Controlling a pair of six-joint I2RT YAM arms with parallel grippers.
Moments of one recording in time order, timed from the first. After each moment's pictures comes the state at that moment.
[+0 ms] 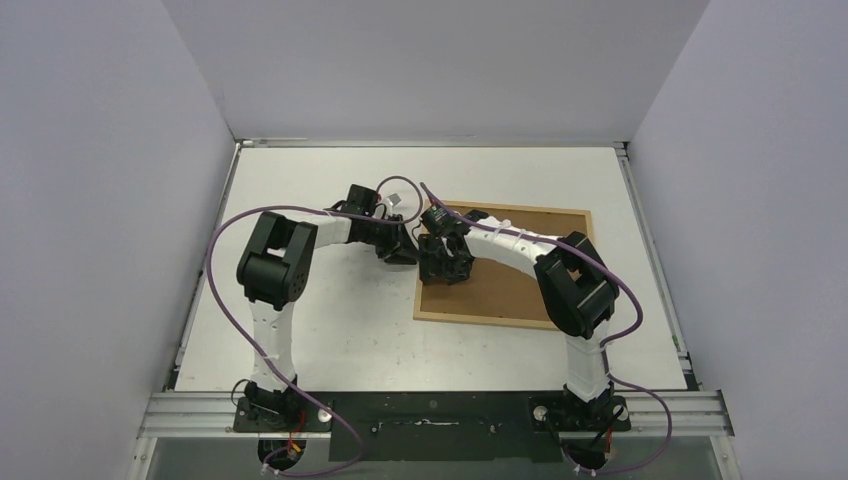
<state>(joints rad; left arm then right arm) -0.35 2.12 1.28 -0.17 0.76 -0.65 0.72 1.97 1.40 -0.67 0.00 0.64</state>
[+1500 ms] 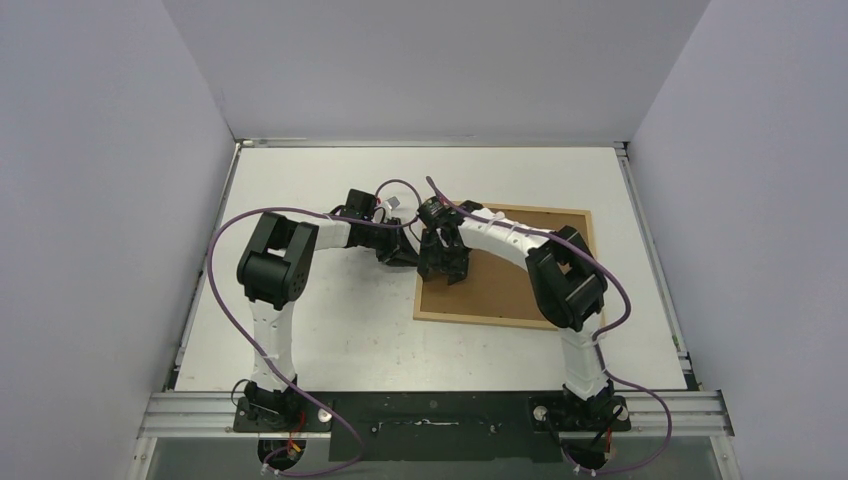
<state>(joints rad) -0.35 2.12 1.23 -0.09 0.79 -0.68 0.70 2.05 1.52 -0.79 0.02 0.79</state>
